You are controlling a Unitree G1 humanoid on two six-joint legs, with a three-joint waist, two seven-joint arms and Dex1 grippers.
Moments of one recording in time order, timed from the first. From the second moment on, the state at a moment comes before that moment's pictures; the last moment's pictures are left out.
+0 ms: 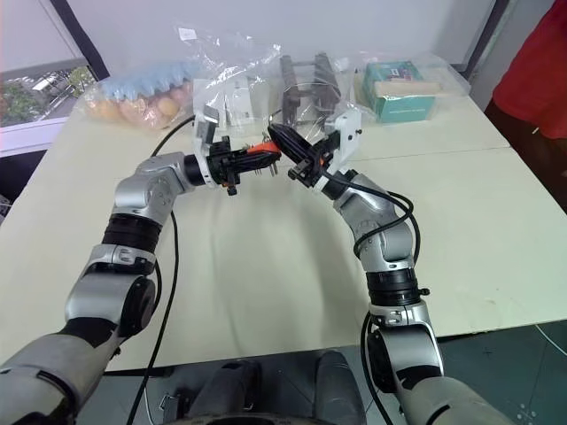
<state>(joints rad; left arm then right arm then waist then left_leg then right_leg) -0.98 0.31 0.05 0.63 -0.40 0.33 -1.27 -0.65 -0.19 -0.02 0.03 0.51 0.32 0.65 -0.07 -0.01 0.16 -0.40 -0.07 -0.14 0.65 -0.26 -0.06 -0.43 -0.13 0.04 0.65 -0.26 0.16</state>
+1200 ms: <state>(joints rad) -0.64 0.35 -0.04 0.30 -0.45 0.73 -1.21 -0.33 -0.76 0.04 -0.35 0.39 0.43 0.90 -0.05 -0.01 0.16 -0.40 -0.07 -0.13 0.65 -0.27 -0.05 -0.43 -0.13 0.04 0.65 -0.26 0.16</state>
